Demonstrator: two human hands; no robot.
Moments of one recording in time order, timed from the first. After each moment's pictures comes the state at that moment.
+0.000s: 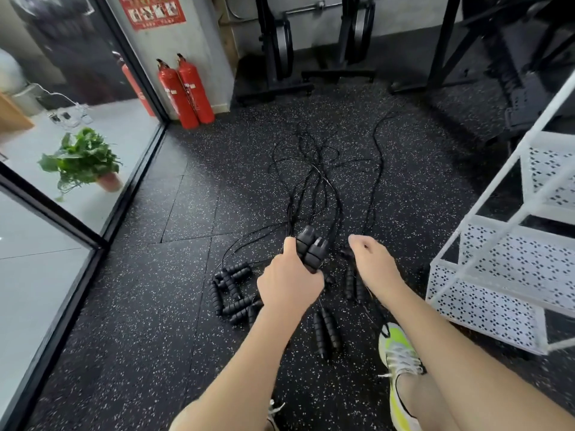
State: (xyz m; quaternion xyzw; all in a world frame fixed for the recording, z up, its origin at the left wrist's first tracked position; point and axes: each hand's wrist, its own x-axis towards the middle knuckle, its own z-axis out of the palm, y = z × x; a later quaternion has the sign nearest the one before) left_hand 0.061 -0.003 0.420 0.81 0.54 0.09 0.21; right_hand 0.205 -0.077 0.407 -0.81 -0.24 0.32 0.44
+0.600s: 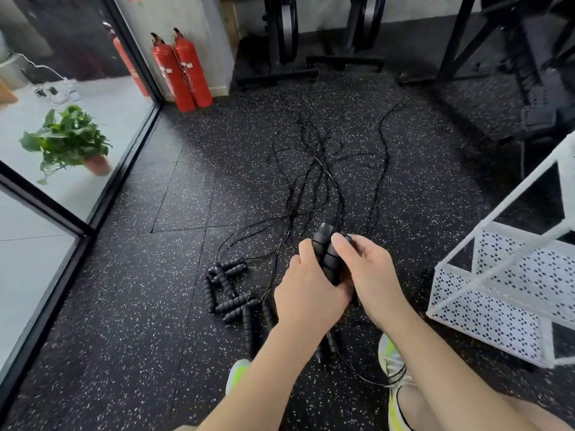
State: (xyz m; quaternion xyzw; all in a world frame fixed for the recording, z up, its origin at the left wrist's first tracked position) left_hand 0.078 -0.009 0.419 0.79 0.51 0.14 0.31; right_hand 0.174 -0.055 0.422 -0.65 -0.24 0.35 0.63
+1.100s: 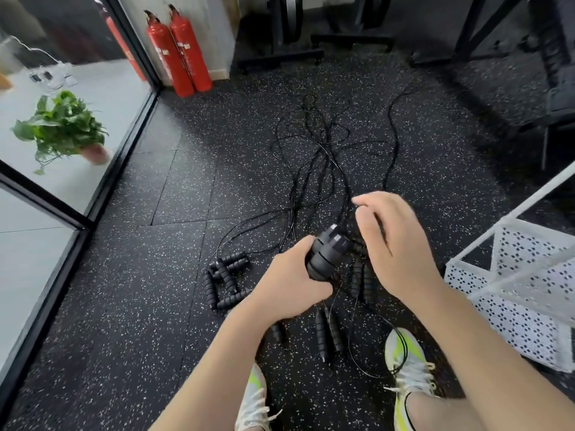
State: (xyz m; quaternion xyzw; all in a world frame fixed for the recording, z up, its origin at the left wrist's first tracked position) left_hand 0.060 0.061 0.420 0.79 0.38 0.05 0.49; right_hand 0.229 -0.035 0.426 -0.75 -0.49 0.07 0.43
